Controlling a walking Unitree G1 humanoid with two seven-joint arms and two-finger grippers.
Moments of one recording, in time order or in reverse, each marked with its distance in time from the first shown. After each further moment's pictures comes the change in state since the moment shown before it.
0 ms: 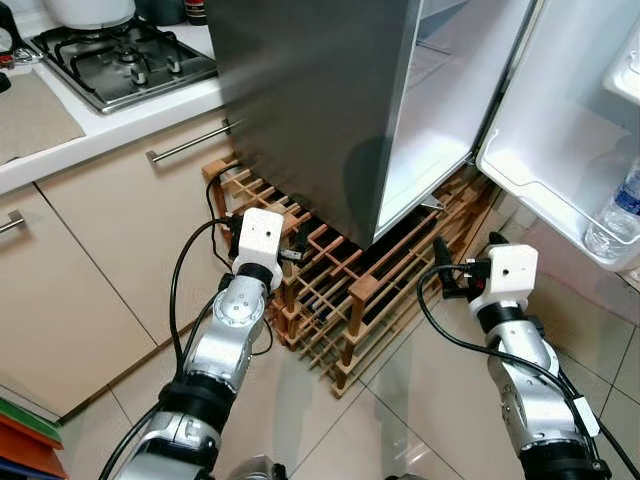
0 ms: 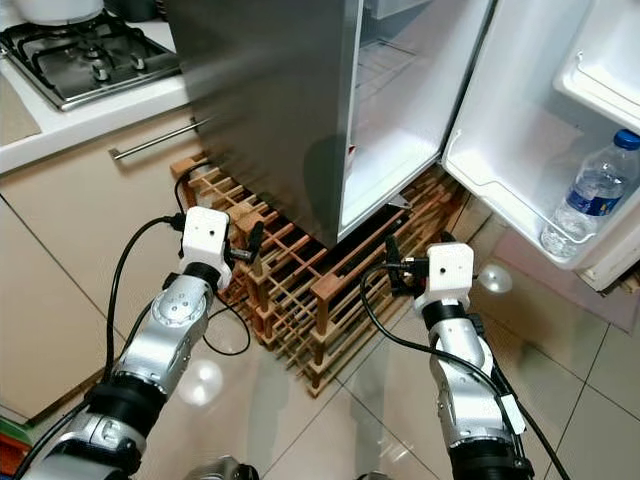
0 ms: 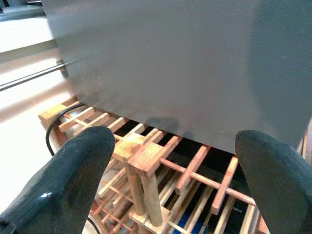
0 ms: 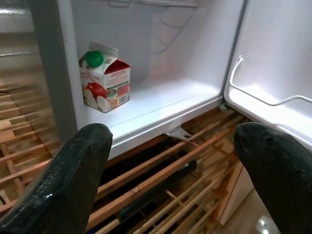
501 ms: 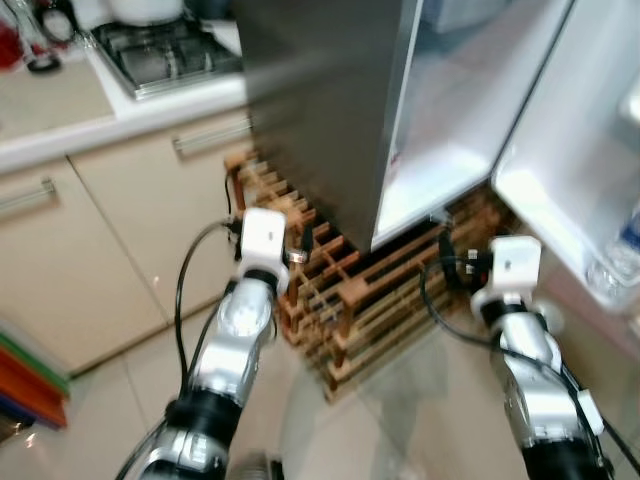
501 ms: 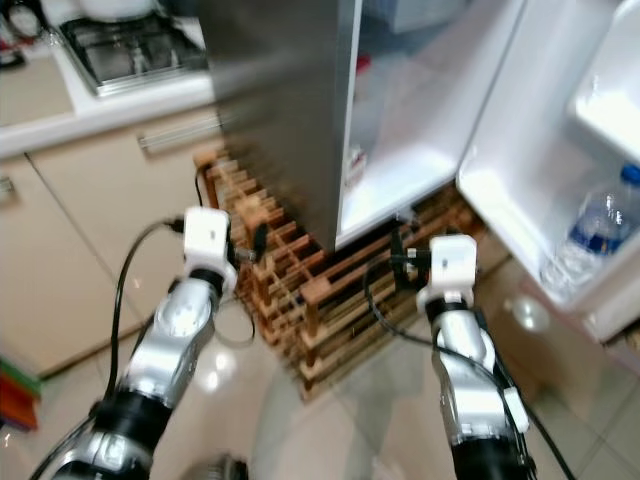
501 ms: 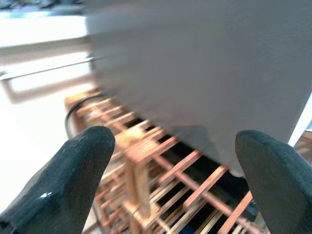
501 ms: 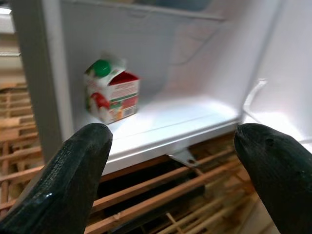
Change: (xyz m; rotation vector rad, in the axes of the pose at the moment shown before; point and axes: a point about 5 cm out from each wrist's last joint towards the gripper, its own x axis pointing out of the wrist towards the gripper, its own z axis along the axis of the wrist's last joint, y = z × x) left arm -0.002 -0.009 0.011 -0.047 -0.028 -0.001; right arm 0.006 -0.005 0.008 -0.029 -0.001 -0.024
